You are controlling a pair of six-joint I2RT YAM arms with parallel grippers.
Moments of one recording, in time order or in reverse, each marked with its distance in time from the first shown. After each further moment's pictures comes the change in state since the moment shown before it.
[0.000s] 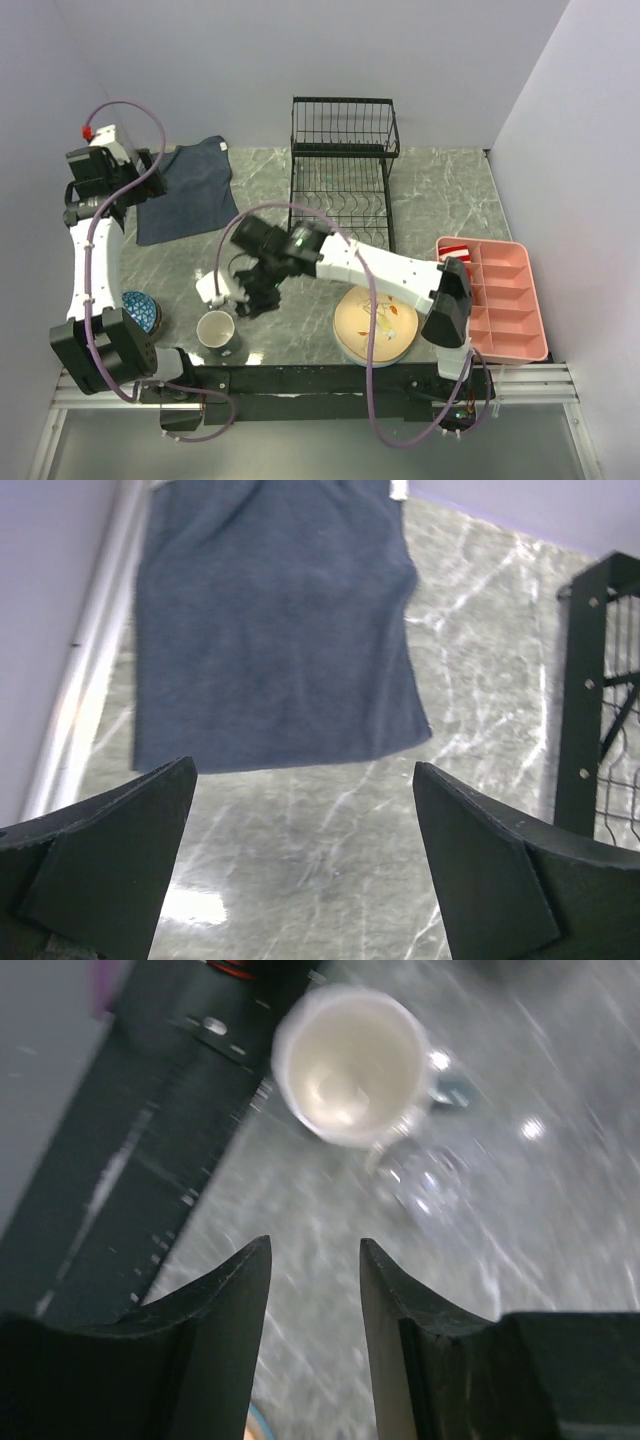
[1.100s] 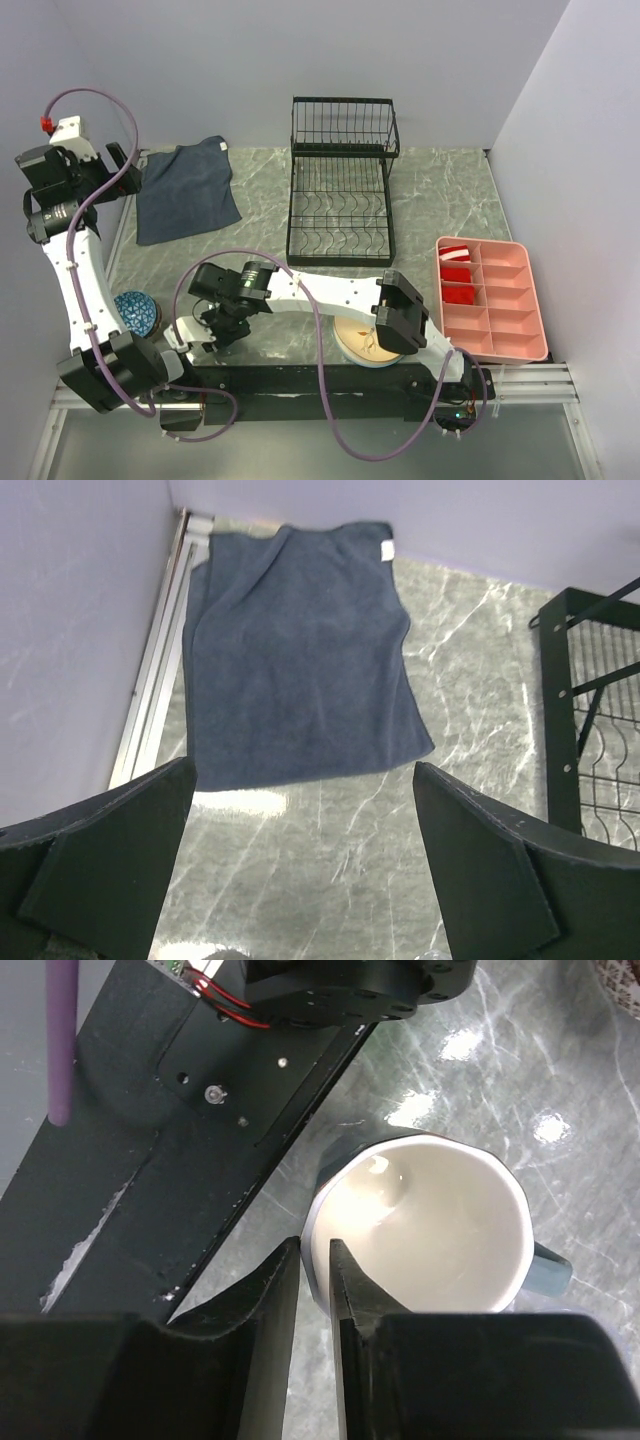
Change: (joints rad) left arm 0.184 -0.094 0.114 -0.109 0.178 0.105; right arm 0.200 0.283 0.134 0.066 0.111 0.027
